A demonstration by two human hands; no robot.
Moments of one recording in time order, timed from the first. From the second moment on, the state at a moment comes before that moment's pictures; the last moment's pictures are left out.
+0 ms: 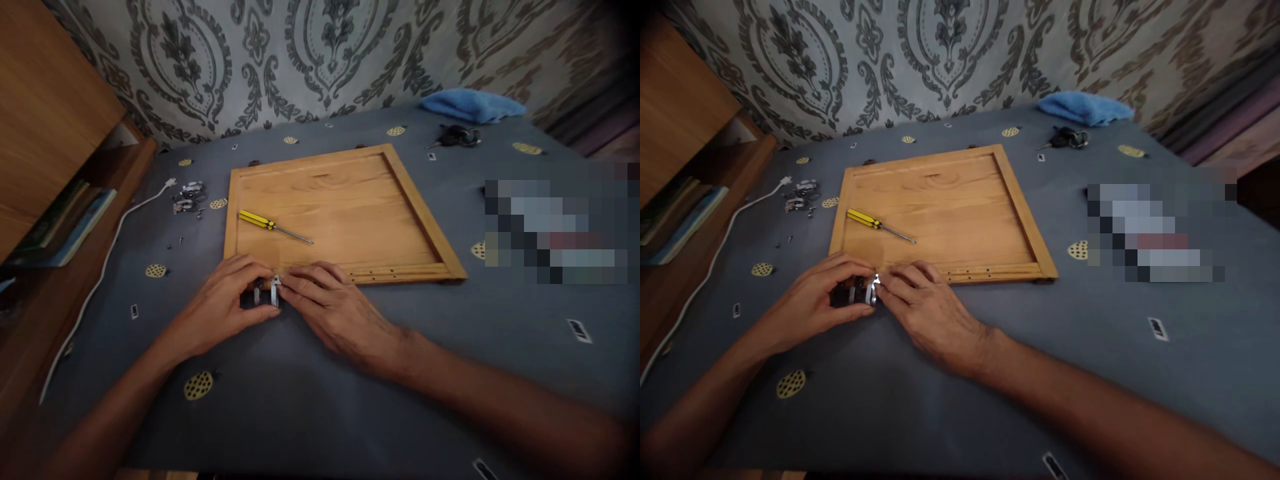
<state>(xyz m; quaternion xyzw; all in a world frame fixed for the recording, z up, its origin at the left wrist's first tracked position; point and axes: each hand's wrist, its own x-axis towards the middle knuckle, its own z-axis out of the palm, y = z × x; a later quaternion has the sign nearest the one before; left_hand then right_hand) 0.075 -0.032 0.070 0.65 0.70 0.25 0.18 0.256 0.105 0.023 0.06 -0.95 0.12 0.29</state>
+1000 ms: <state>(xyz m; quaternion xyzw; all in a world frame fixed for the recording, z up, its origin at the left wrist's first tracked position) 0.062 -0.041 0.038 0.65 0.69 0.30 0.13 0.261 0.102 0.029 0.05 -0.97 0.07 0.22</state>
